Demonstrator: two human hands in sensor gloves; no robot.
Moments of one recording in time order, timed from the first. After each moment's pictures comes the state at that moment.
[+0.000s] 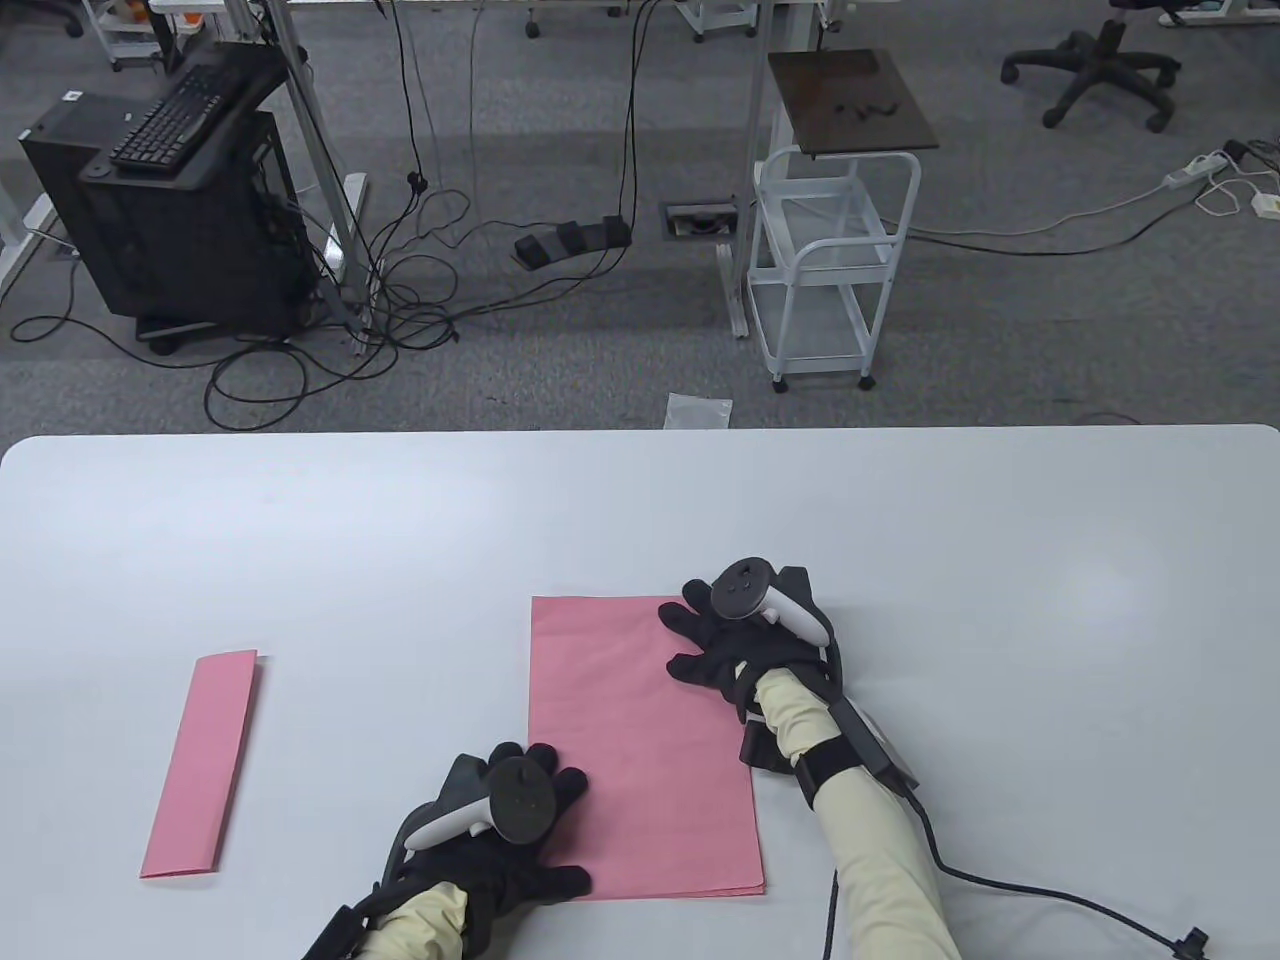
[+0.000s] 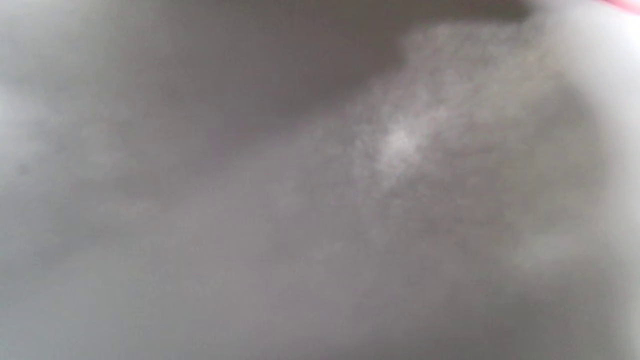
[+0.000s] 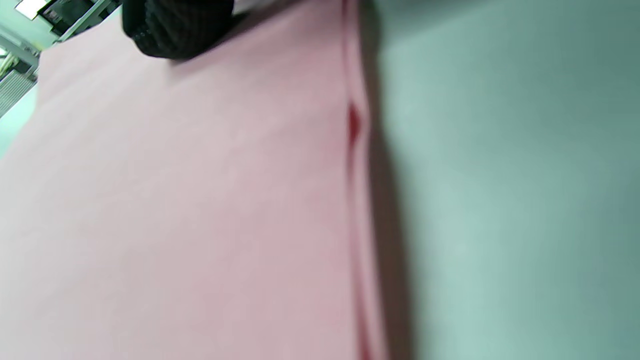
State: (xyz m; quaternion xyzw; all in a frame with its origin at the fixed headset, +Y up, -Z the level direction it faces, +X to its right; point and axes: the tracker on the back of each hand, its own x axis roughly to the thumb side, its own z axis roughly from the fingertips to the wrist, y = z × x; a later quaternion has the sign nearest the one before) left_hand -0.168 -0.813 -0.280 -0.39 -0.18 0.10 0.90; right_hand 0.109 -0.805 -0.462 0.03 0.33 0.91 0.23
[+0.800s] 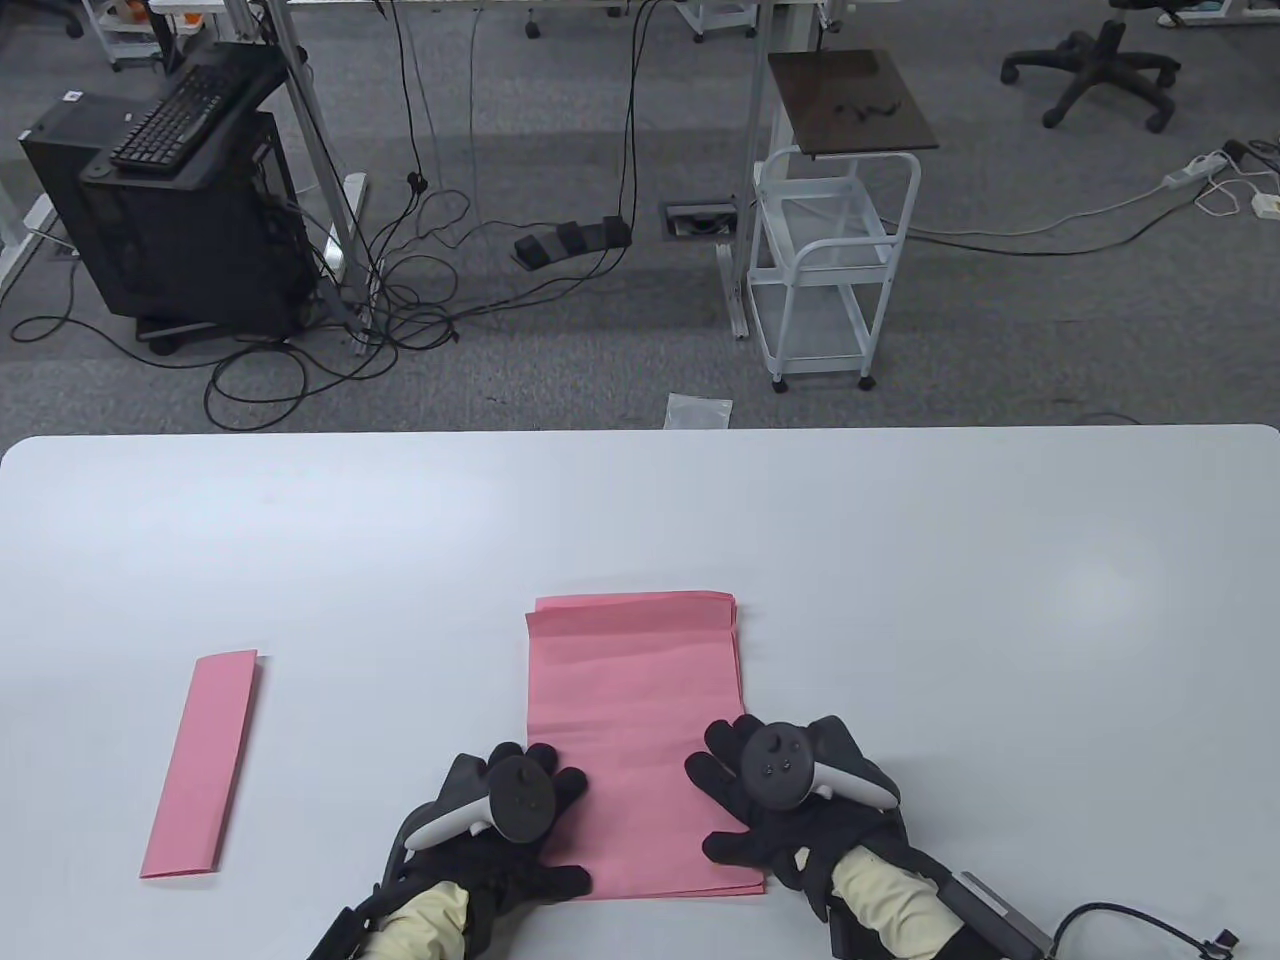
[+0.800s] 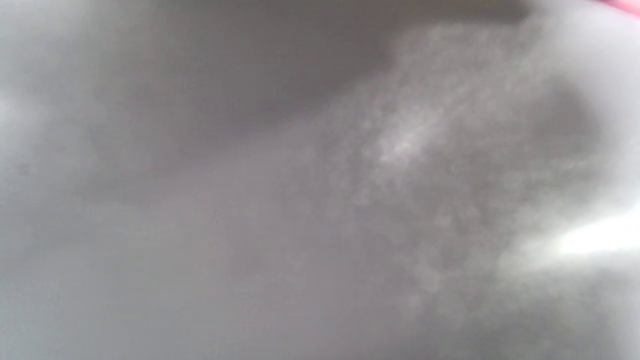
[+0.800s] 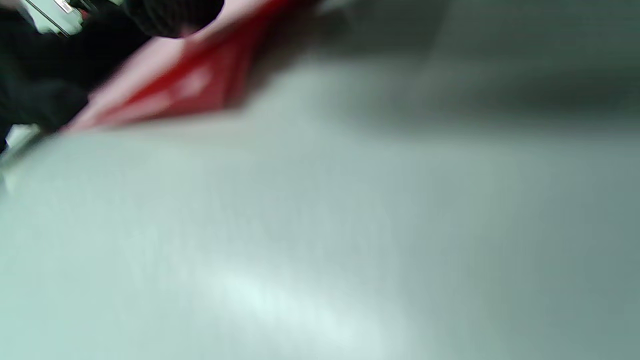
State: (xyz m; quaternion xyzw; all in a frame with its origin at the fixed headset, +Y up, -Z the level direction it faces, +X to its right) left_hand -0.168 -0.813 -0.279 -0.39 -0.18 0.10 0.90; right_hand 0.125 -0.804 -0.295 0.20 0.34 0.91 0.13
